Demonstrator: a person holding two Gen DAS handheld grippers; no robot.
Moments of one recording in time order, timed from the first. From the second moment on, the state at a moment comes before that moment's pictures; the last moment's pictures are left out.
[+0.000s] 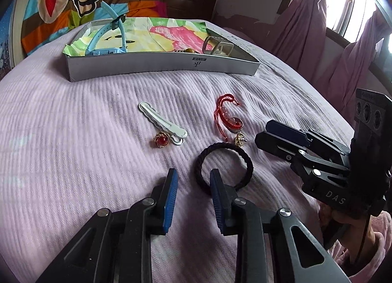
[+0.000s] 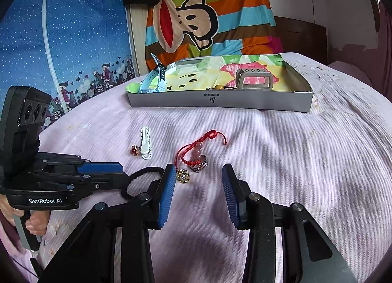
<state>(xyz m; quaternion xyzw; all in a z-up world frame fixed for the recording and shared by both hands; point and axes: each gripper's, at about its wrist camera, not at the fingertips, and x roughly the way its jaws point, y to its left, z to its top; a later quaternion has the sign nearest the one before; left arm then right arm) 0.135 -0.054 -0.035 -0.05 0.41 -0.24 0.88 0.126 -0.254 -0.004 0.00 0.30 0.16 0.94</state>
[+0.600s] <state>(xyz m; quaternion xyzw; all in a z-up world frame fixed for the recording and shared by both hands) 0.135 -0.061 -0.041 -0.04 0.41 -0.22 0.89 0.139 -0.242 -0.018 -0.01 0.34 0.17 0.92</state>
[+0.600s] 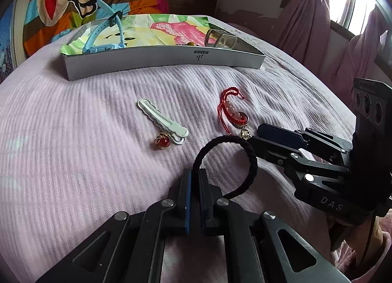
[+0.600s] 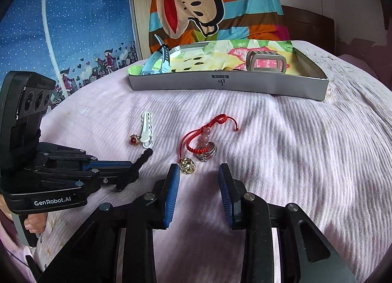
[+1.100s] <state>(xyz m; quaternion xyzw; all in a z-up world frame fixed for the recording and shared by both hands) 0.134 -0.052 -0.041 -0.06 0.40 -0.21 0.89 0.150 -0.234 -0.026 -0.01 0.35 0.19 0.92</state>
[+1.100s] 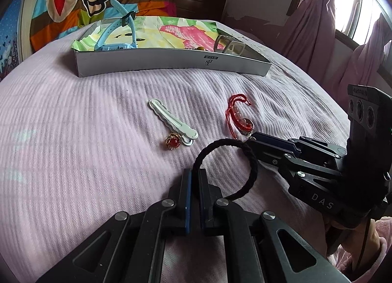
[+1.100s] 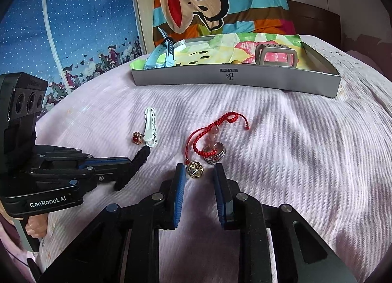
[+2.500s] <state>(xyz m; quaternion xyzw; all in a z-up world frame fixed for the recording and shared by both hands) 0.233 -0.054 0.041 -0.12 0.31 -0.09 0.94 0.195 -0.264 0.063 0.02 0.21 0.15 0.97</state>
